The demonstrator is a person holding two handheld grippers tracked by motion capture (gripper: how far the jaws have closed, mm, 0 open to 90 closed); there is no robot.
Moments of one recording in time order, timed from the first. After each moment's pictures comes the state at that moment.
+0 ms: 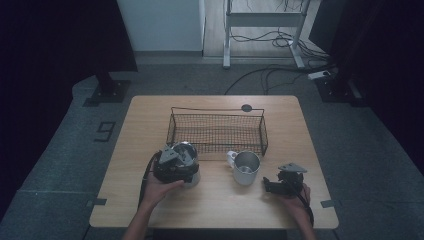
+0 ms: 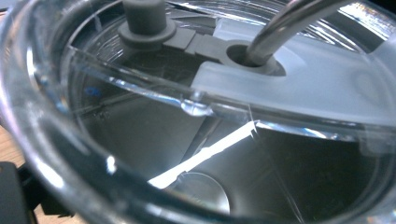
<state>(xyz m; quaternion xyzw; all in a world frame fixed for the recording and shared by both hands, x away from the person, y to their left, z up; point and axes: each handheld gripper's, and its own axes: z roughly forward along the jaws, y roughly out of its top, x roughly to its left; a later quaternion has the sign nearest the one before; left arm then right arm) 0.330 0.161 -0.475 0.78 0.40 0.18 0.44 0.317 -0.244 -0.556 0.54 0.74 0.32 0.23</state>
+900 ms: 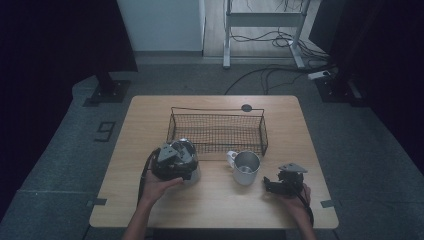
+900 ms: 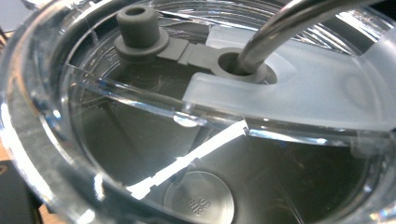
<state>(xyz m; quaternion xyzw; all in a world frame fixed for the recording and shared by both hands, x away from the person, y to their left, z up) 0.331 0.164 -0.460 0.78 0.39 0.20 0.45 0.317 -0.245 -0.555 0.54 0.74 0.33 0.23</state>
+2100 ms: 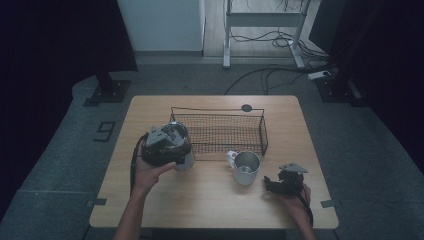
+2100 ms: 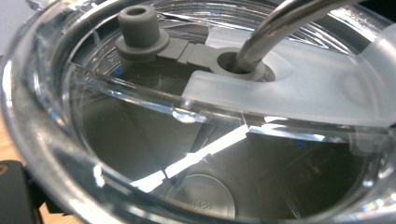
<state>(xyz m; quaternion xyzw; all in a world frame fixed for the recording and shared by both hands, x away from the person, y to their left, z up) 0.339 0.175 -0.402 0.75 0.41 0.22 0.47 0.317 -0.245 -0.555 0.55 0.73 0.32 0.24</state>
